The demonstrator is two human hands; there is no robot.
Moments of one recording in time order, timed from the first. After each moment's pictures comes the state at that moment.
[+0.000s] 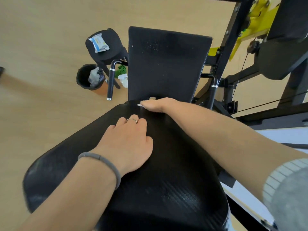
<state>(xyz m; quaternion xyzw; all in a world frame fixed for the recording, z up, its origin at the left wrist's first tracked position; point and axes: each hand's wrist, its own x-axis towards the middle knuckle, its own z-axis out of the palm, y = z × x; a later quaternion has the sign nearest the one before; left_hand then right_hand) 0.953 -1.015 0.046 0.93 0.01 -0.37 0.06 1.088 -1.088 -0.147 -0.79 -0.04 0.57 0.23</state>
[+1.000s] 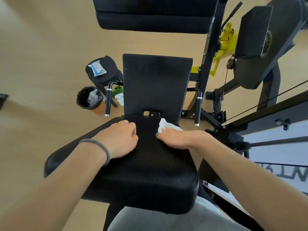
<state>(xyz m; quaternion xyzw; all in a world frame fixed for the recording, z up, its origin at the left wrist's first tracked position) 0.953 -1.002 0.050 0.92 -0.01 -0.37 0.09 0.981 -1.191 -0.021 -0.82 -0.08 0.52 0.21</state>
